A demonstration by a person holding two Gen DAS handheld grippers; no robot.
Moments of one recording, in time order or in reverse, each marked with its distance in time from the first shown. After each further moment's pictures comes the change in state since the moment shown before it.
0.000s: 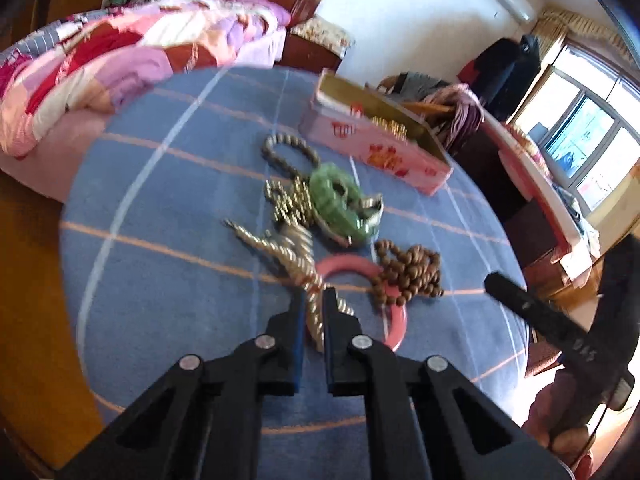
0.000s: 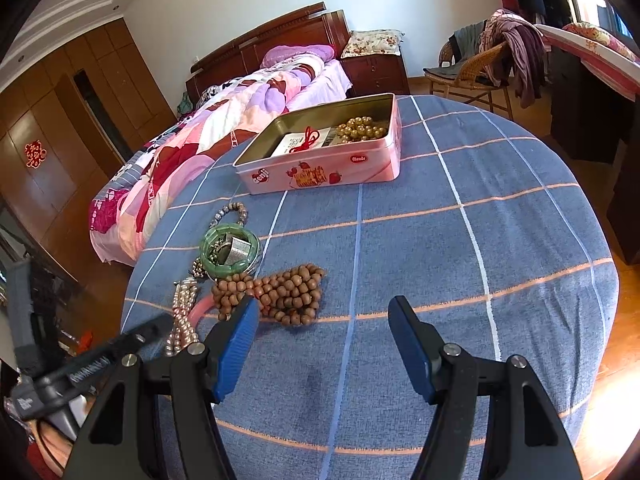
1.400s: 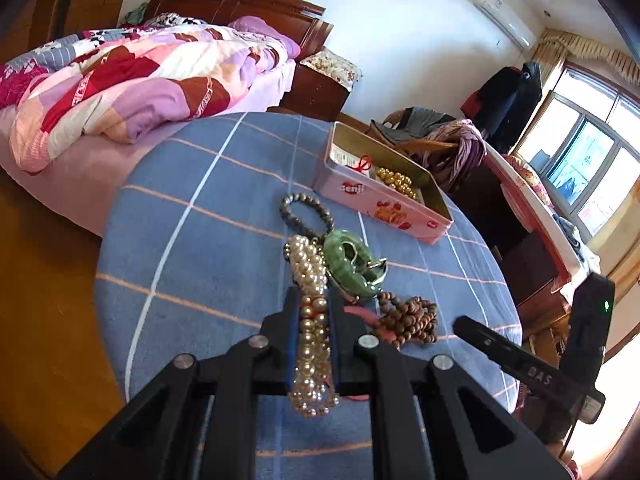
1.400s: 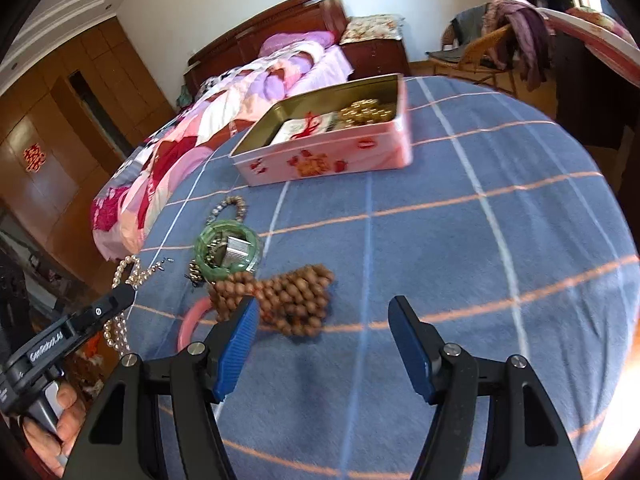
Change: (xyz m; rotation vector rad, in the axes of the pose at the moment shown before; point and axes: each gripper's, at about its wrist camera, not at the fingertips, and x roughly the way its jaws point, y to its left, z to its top) left arm -0.015 0.004 0.024 -0.023 -0.095 0.021; right arm 0.027 0.004 0.010 0.024 0.068 0.040
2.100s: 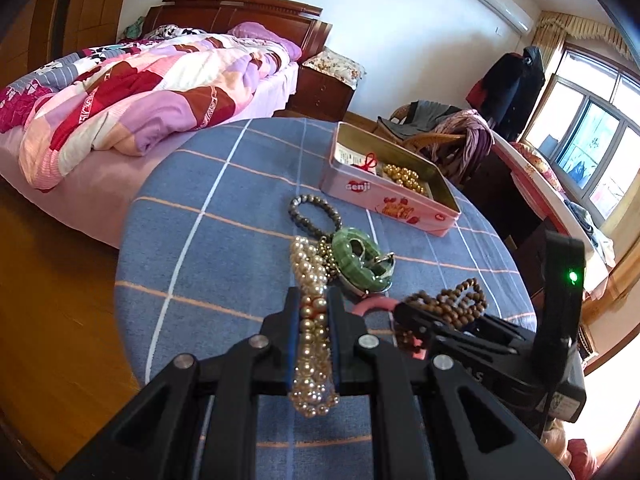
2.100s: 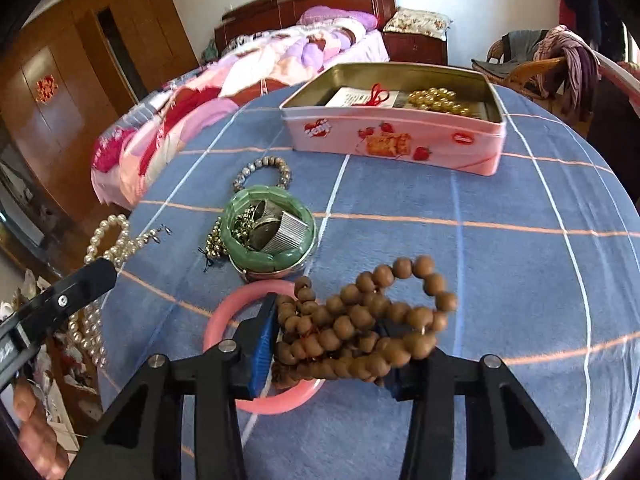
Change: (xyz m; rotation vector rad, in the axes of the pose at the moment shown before) left arm -0.008 -0.004 -0.004 0.048 -0.008 0.057; right arm 0.042 0.049 -0.003 -0.184 0.048 -0.029
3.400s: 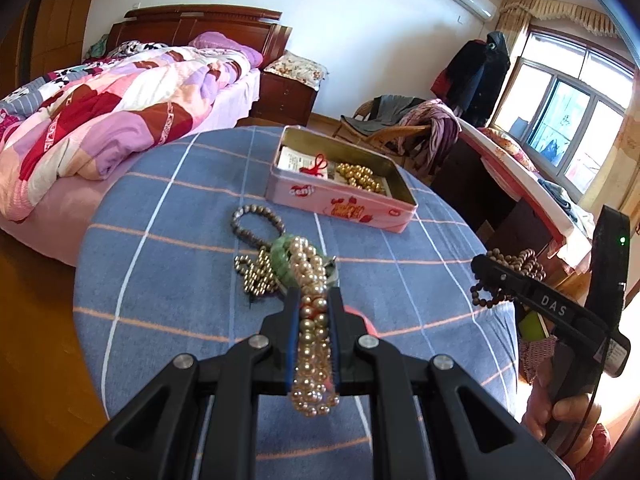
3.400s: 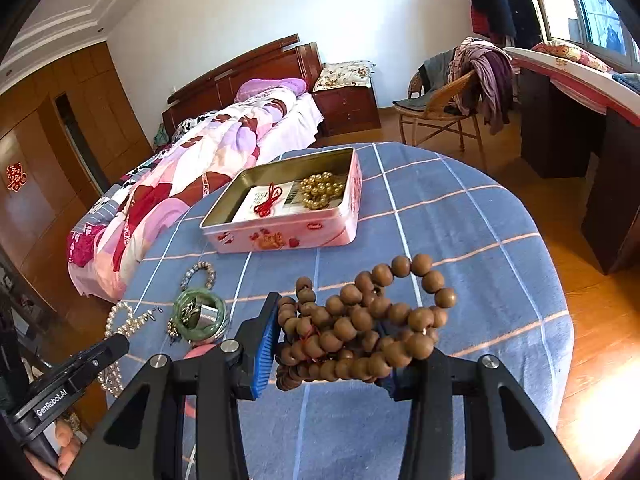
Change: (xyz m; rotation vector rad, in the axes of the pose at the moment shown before) left arm 0.005 -0.041 0.005 0.100 -0.018 -0.086; right arm -0.092 -0.076 0.009 0.204 -0.230 -0.126
